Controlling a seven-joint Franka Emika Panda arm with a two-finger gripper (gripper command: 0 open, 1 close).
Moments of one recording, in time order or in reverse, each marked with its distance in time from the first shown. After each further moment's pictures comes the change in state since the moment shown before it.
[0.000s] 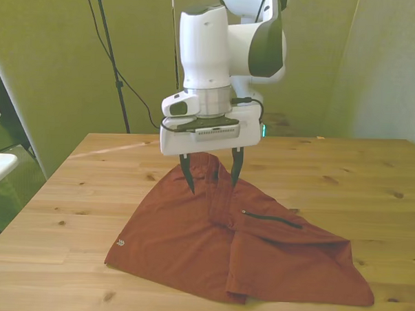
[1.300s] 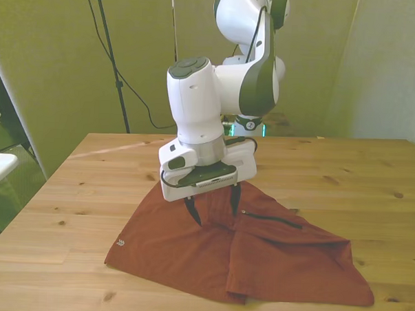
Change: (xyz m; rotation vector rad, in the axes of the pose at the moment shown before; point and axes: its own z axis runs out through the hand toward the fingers) arm 0.019 -0.011 0.076 -0.010 -0.086 -0.064
